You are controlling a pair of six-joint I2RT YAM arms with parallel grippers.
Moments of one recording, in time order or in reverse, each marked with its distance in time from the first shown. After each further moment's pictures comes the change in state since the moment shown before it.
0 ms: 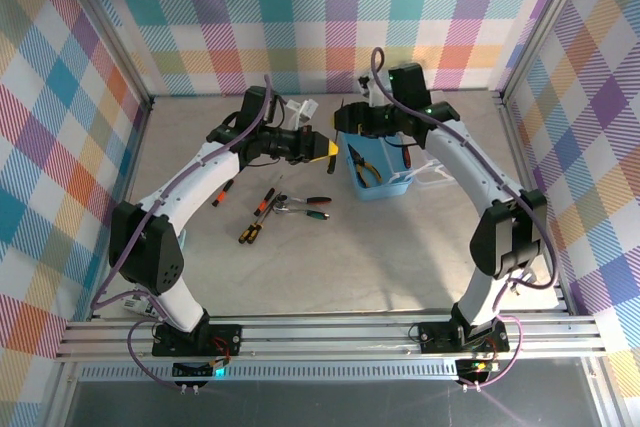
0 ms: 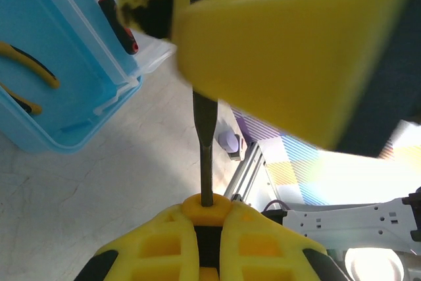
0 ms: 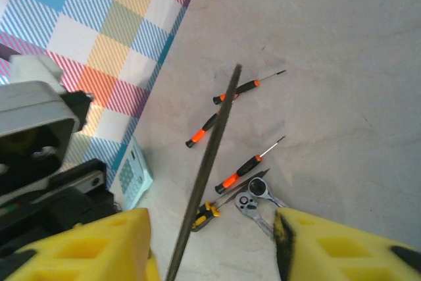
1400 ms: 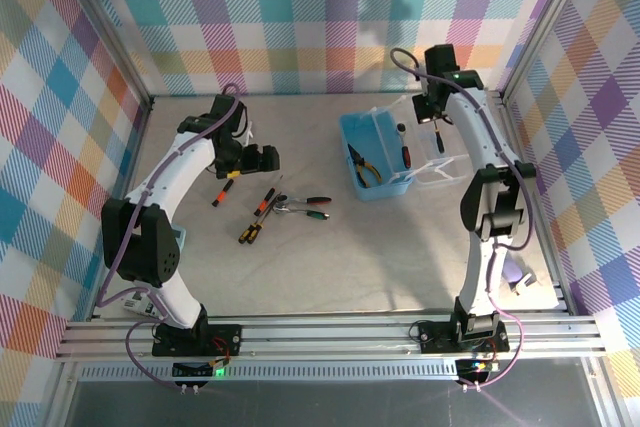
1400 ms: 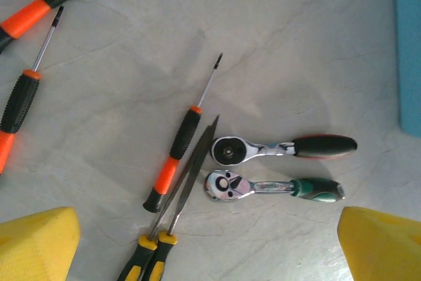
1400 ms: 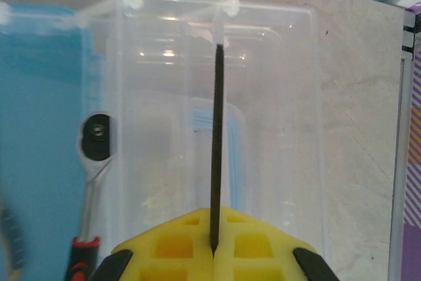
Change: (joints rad) left arm 0.212 0.026 0.018 -0.542 -0.719 0.261; right arm -0.248 0.318 0.413 -0.441 0.890 -0.578
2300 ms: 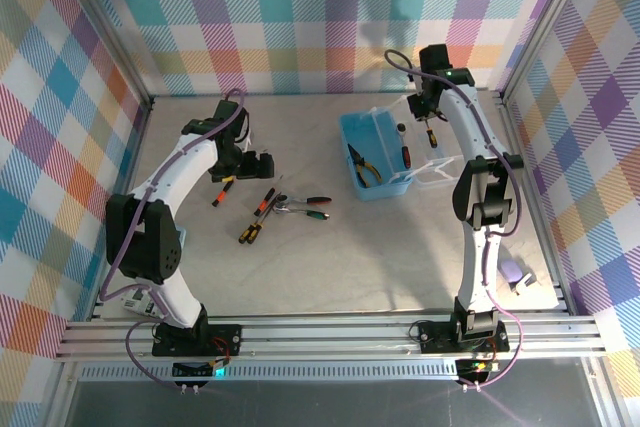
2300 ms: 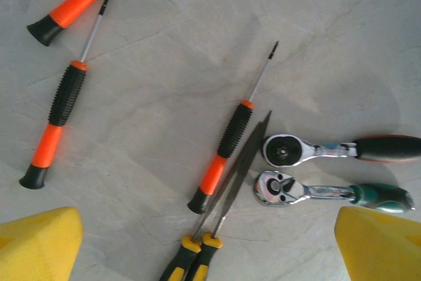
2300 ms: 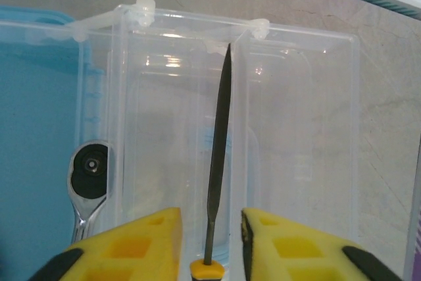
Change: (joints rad) left arm 0.002 0.025 -0.028 -0.003 -0.115 0.044; right arm -0.005 0.117 0.123 -0.026 -0.029 -0.041
